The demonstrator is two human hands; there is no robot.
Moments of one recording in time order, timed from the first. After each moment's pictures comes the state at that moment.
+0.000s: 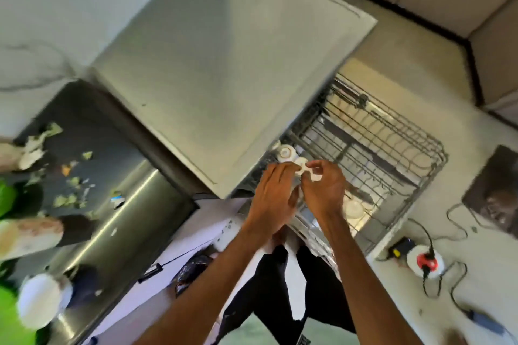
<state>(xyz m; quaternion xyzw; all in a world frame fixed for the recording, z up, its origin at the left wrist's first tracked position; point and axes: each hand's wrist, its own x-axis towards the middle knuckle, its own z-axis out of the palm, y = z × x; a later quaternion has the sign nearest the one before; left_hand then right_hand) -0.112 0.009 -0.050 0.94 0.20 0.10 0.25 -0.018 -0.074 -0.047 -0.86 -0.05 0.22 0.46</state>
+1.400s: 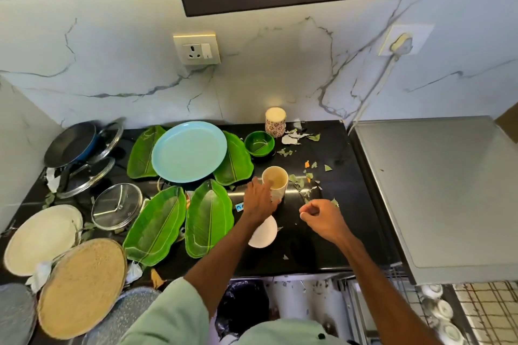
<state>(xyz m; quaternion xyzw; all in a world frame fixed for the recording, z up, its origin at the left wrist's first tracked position) -0.585 0.271 0.023 0.73 0.65 0.07 0.18 -0.388 0.195 0.089 -0.69 -0.58 0.39 0.19</state>
